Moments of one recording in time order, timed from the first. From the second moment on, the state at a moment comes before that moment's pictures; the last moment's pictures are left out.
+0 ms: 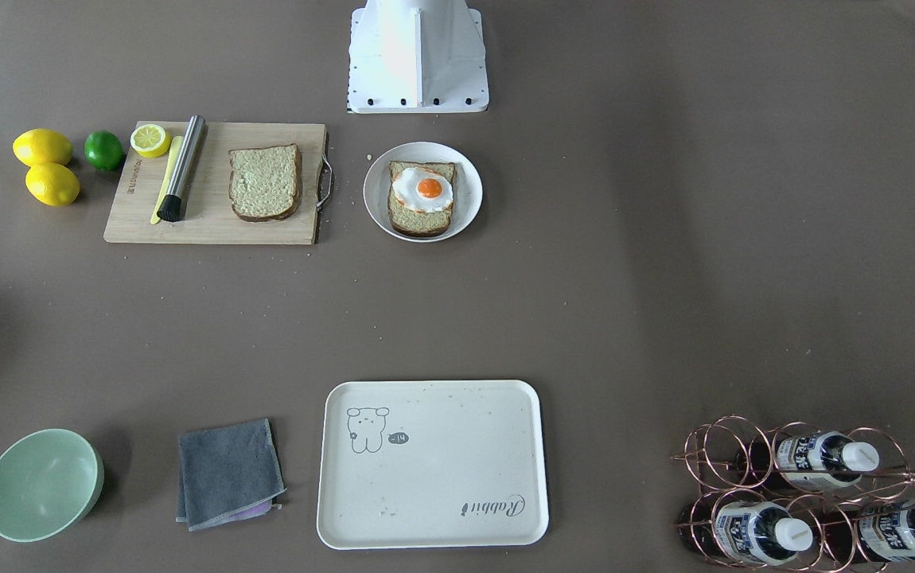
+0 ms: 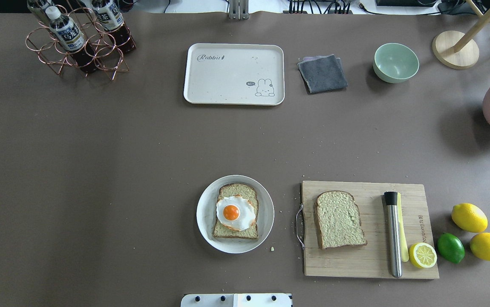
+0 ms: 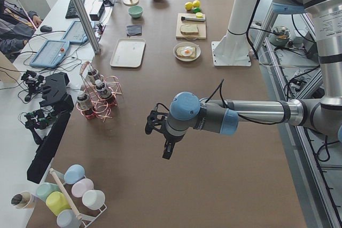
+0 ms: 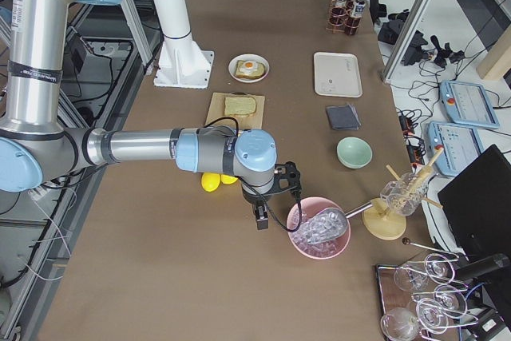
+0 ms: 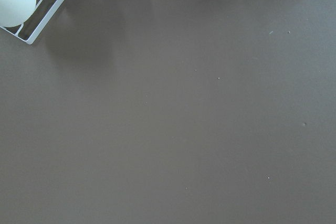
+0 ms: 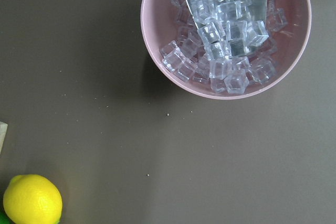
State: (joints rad) left arm -1.64 -1.27 -1.88 -1.77 -2.40 0.09; right arm 1.64 -1.78 1.86 -1.66 2.44 -0.29
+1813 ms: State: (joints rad) left arm -1.64 -1.26 -1.86 -1.78 -2.39 0.09; right arm 0.59 -1.68 1.89 -0.63 2.07 1.30
